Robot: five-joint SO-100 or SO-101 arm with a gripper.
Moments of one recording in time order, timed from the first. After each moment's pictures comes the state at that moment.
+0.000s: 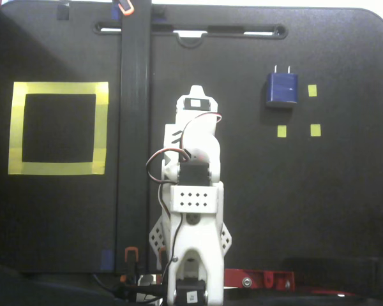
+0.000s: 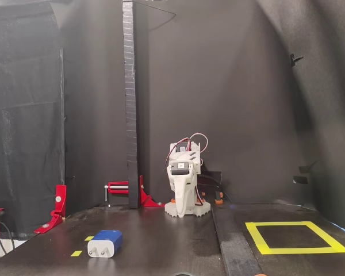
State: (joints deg) arm -0.6 189.0 179.6 43.8 1.1
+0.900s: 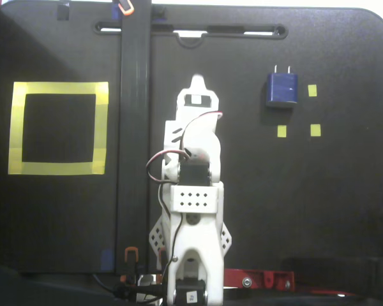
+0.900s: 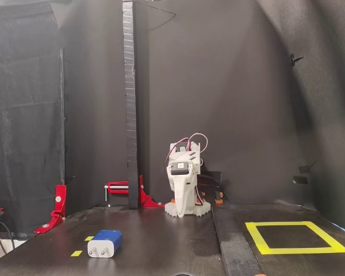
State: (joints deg) arm -0.4 189.0 179.6 32.2 1.4
